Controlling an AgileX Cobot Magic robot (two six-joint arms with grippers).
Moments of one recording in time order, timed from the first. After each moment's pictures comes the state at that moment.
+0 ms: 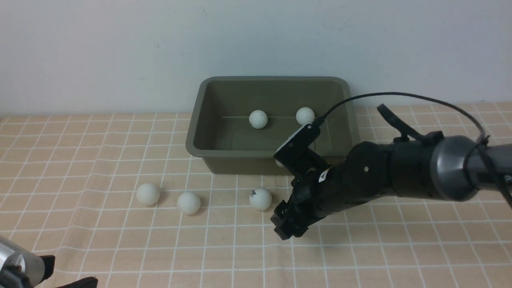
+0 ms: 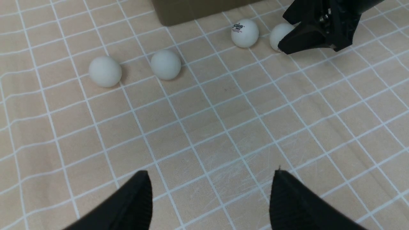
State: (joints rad) right arm 0.60 1.93 -1.12 0.50 0.37 -0.67; left arm 0.04 0.46 -0.51 -0.55 0.91 0.59
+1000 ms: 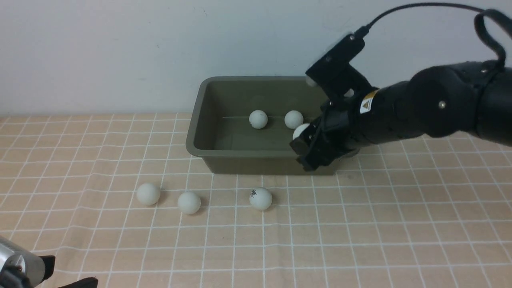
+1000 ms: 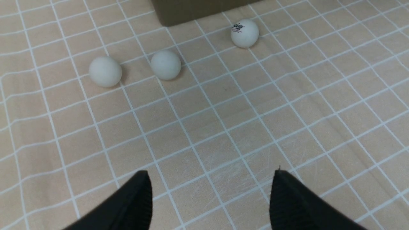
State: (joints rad) right arm 0.51 1.67 -1.23 0.25 0.50 -0.46; left arm 0.04 0.46 -0.51 -0.55 0.91 0.59
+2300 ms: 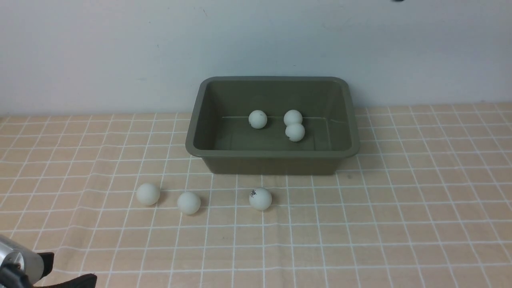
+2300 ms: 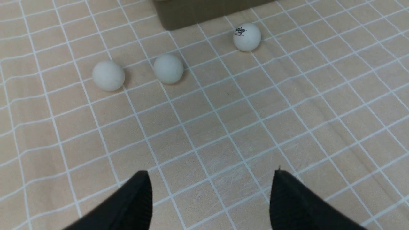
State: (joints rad) right arm 0.29 1.46 -1.58 0.04 0.61 -0.30; left arm 0.04 0.46 -0.51 -0.55 0.90 0.59
